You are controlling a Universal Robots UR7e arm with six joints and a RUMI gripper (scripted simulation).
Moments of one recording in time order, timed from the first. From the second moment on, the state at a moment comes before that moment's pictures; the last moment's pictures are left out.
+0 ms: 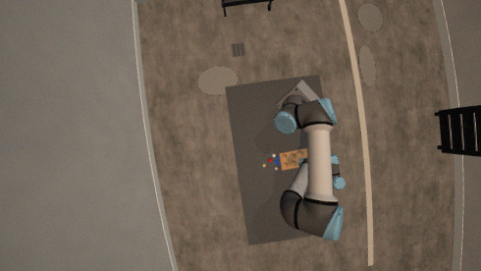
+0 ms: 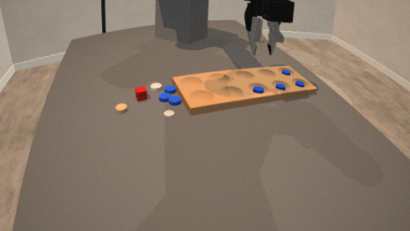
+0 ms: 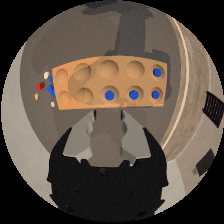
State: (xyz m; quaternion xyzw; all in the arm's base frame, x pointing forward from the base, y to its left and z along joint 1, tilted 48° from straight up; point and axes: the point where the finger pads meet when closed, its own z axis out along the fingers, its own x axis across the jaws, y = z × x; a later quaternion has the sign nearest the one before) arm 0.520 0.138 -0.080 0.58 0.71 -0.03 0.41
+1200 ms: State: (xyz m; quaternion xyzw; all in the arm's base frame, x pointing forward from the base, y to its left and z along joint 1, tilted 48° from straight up) arm 0.504 0.027 -0.019 0.59 0.70 -0.04 0.41
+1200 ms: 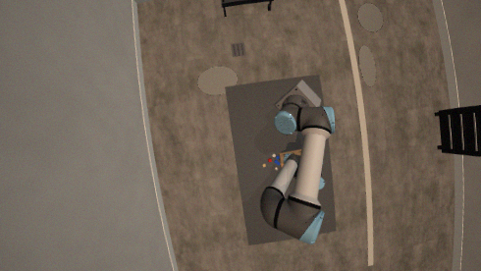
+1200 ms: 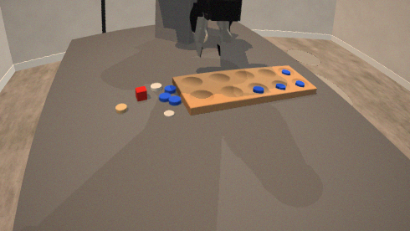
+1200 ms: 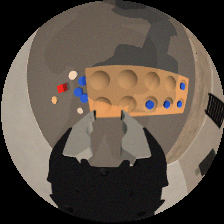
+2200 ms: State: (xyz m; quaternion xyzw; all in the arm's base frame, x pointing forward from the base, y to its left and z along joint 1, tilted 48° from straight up) arm 0.502 -0.069 0.025 0.58 0.71 -0.03 0.41
